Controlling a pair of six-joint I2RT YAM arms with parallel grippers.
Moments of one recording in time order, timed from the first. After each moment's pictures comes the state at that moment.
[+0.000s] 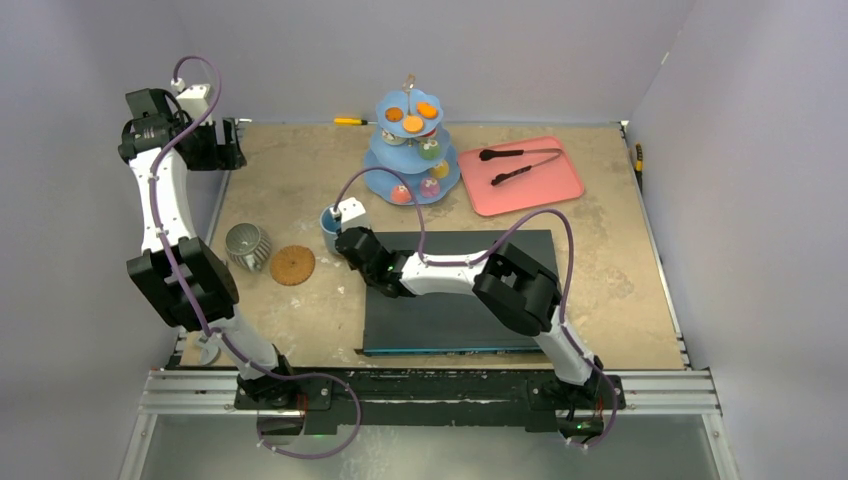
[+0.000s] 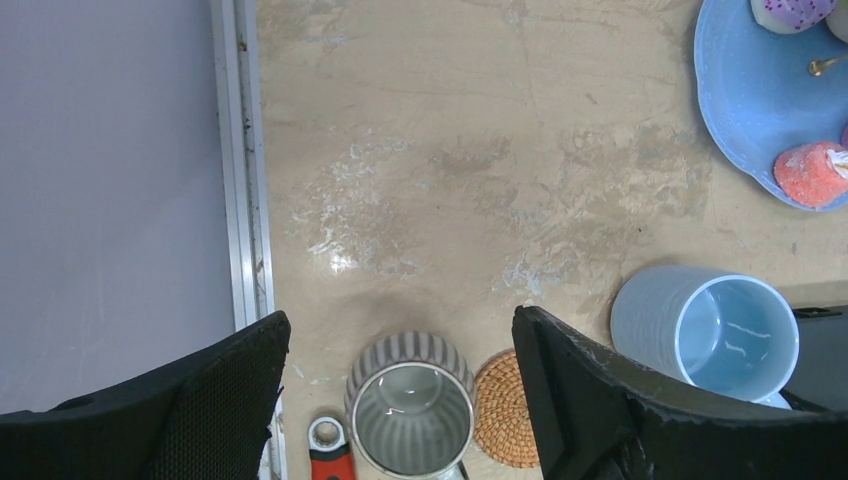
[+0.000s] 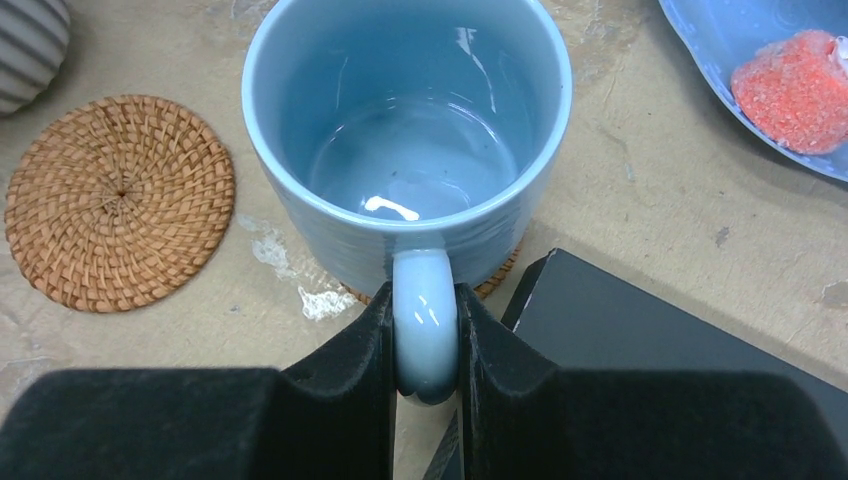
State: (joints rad) left arm 0.43 1.76 1.80 -0.85 0.39 0.27; right arm 1.11 2.18 1.51 0.07 0.53 0.30
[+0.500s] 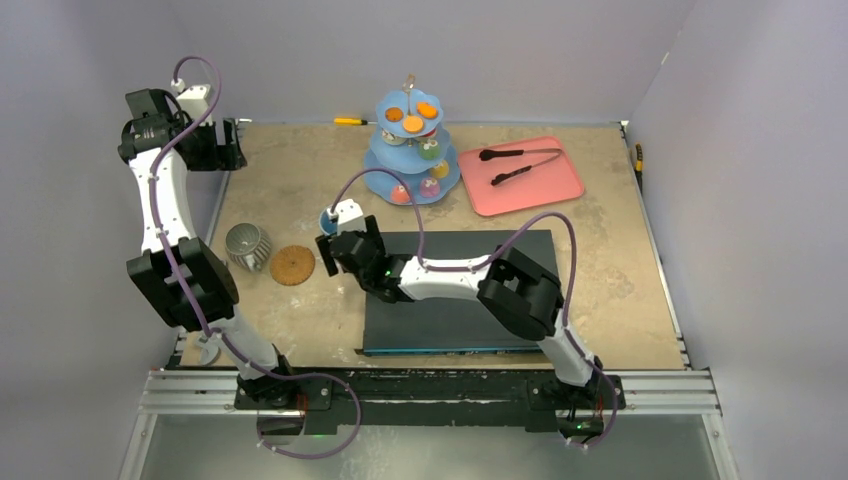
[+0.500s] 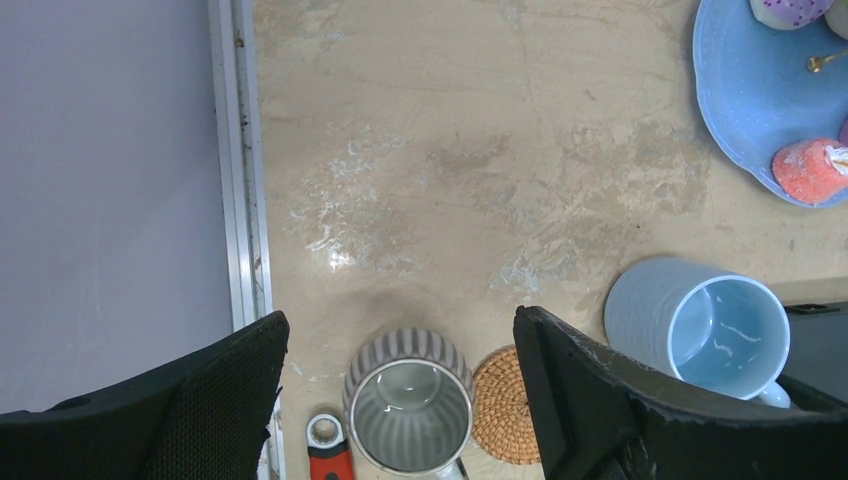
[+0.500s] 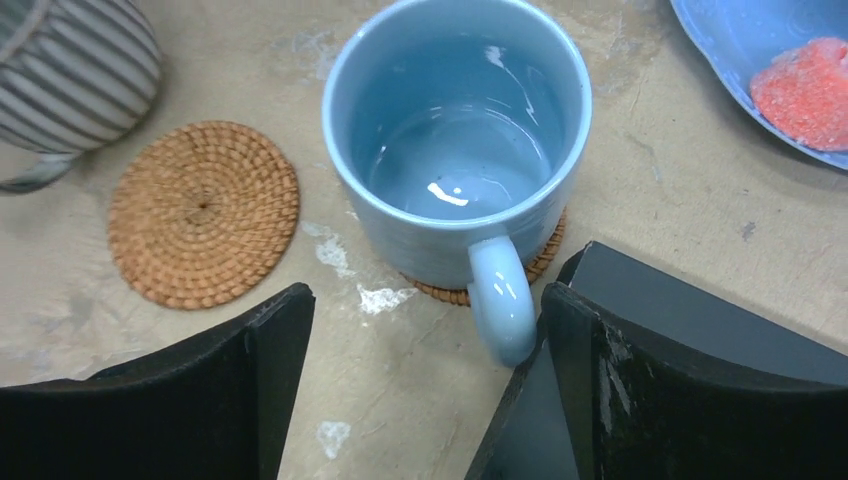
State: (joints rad) left arm 0.43 1.76 1.80 -0.86 0.39 0.27; right arm 1.15 2.16 1.52 0.07 0.56 0.36
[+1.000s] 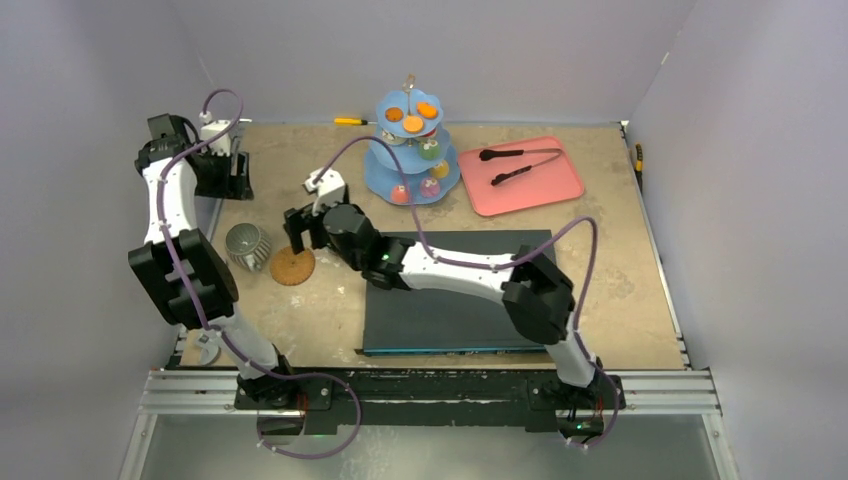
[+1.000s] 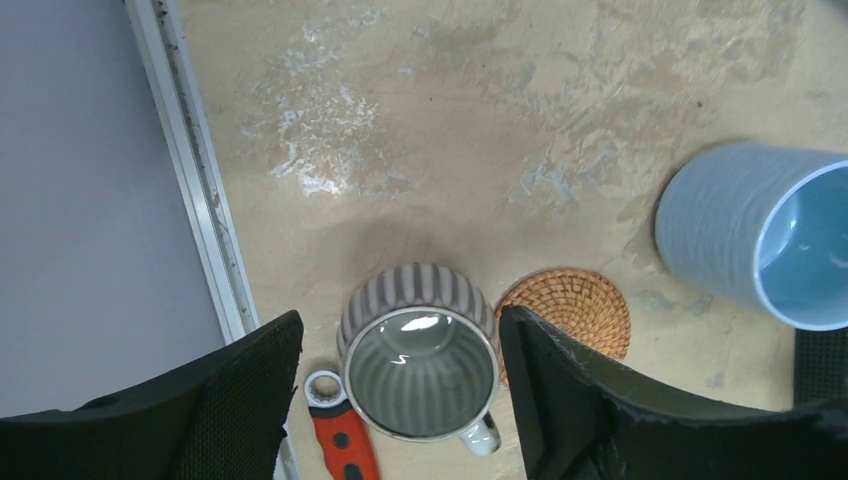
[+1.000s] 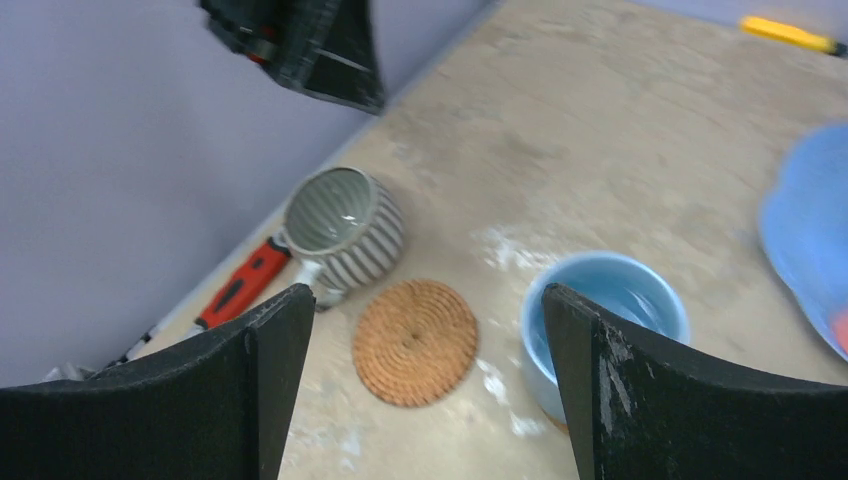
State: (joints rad) left arm 0.43 1.77 1.64 -0.89 0.37 0.43; right arm 1.17 2.02 1.62 0.17 0.42 0.30
